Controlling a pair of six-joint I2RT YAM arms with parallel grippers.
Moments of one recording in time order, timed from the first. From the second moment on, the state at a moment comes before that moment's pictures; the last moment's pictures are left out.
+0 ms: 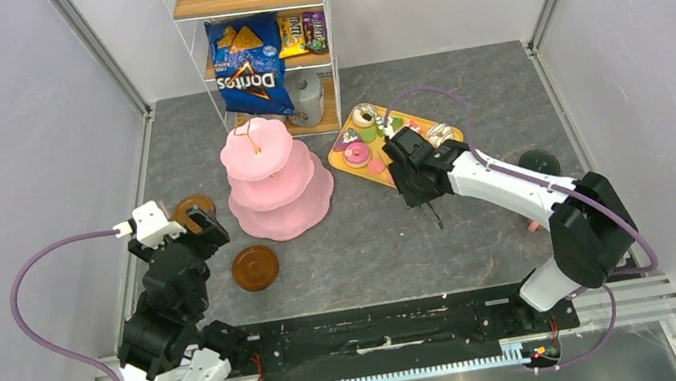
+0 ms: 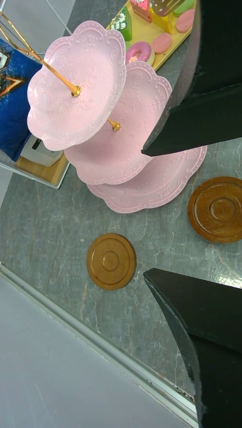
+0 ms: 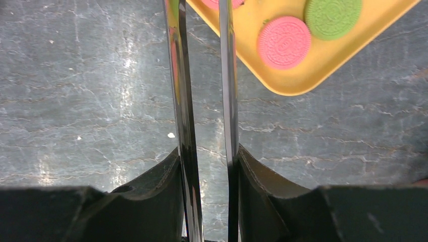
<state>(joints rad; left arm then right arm) -0.49 0.37 0.72 -0.61 -0.73 -0.37 0.64 1.52 1.10 -0.71 0.22 0.35</state>
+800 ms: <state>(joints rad) -0.49 0.37 0.72 -0.61 -0.73 -0.37 0.63 1.62 1.12 -0.63 0.17 0.36</state>
